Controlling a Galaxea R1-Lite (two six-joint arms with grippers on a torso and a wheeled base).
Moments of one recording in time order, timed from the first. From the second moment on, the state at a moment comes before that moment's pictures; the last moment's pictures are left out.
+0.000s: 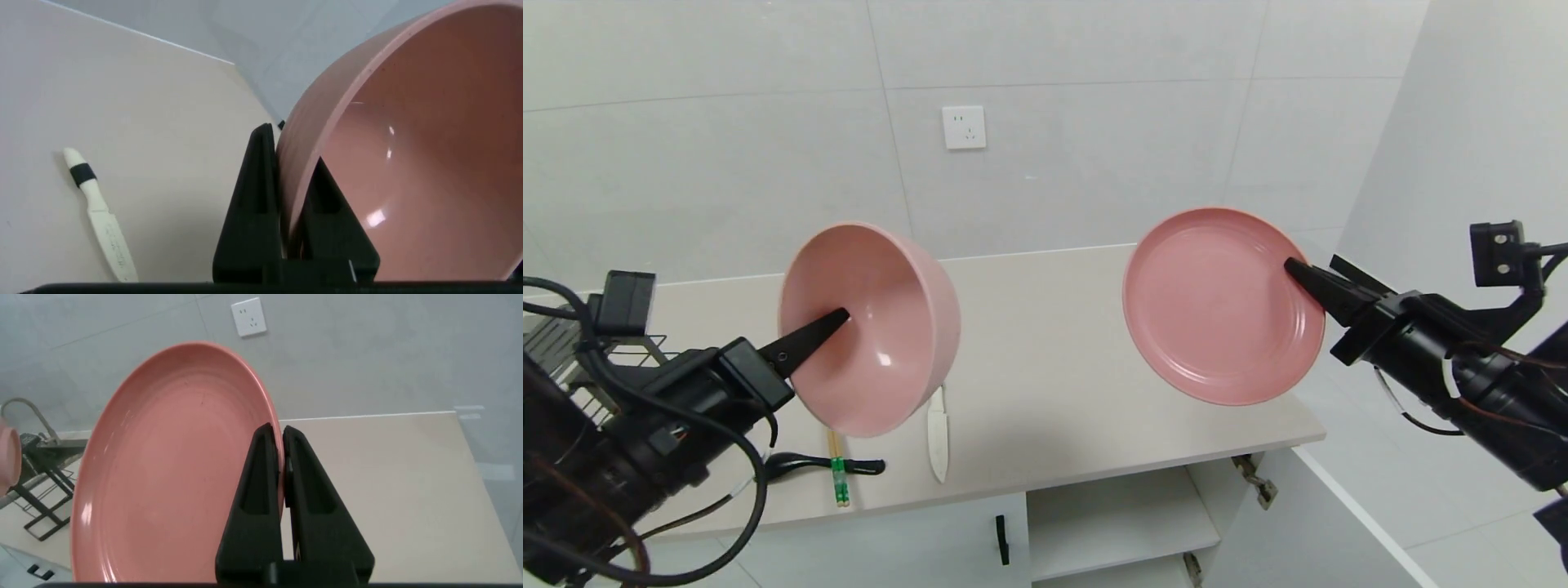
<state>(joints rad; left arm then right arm) -0.29 1.45 -0.18 -1.37 -0.21 -0.65 0.30 1.70 -0.31 -1.57 0.24 0.30</state>
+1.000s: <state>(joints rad) -0.34 1.29 0.00 -1.29 -0.22 -0.51 0.37 1.65 -0.29 -1.57 0.24 0.26</state>
